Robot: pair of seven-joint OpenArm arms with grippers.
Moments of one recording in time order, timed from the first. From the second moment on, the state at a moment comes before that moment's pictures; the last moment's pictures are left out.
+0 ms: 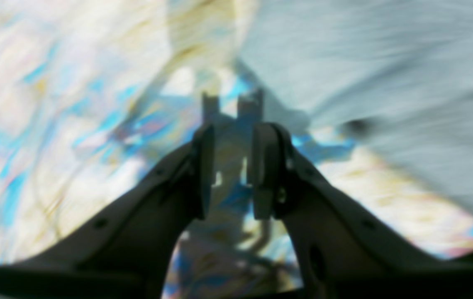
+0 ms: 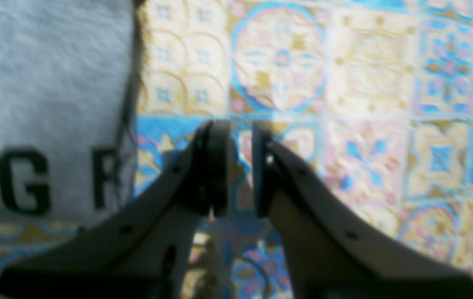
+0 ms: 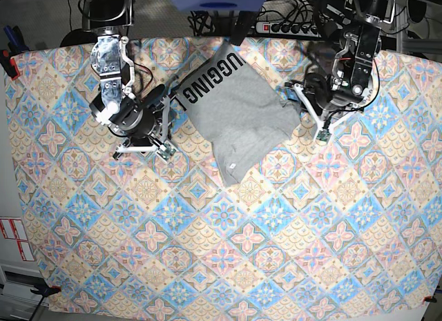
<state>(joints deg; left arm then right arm) 14.1 -20.3 6.4 98.1 -15.9 -4.4 57.6 -6.1 4.7 -1.1 95.2 -13.3 41.4 -42.1</state>
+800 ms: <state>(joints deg) 18.0 -7.8 -18.5 104.7 -17.3 -4.9 58.0 -9.2 4.5 -35.4 99.6 -12.5 41.7 -41.1</state>
